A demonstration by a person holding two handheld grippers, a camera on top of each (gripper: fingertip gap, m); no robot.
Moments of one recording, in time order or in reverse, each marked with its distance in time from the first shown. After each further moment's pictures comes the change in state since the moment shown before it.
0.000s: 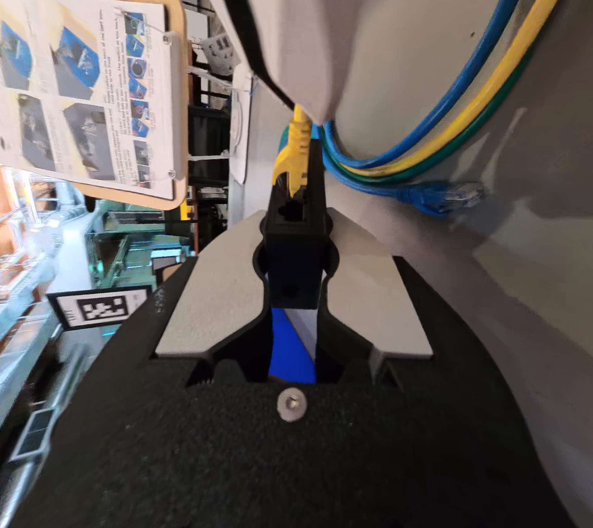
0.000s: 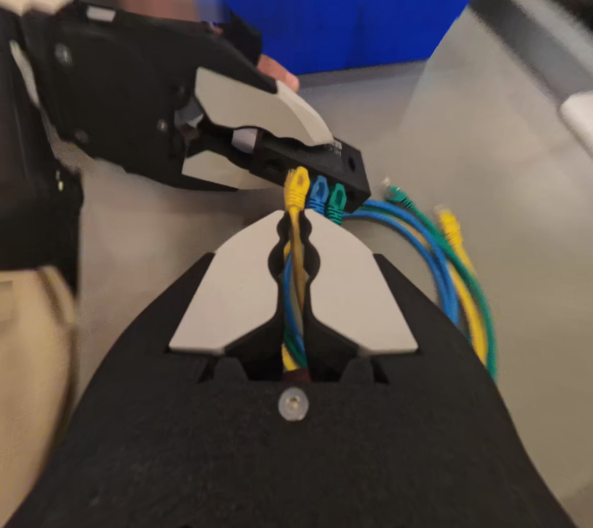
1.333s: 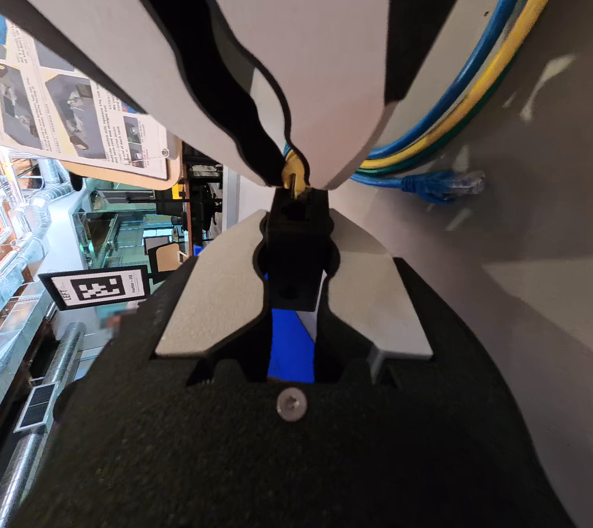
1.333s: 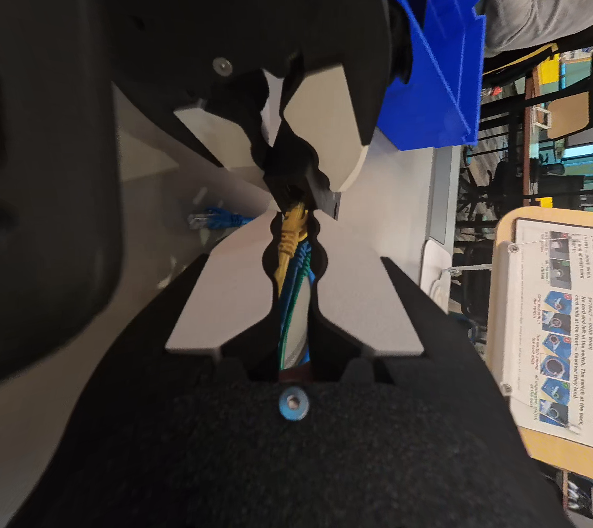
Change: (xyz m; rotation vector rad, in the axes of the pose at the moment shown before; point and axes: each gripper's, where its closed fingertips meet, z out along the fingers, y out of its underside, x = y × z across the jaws) left arm -0.004 0.007 -0.008 -0.085 0.017 -0.022; right arm 0.000 -0.016 0.032 -0.169 0.086 -0.801
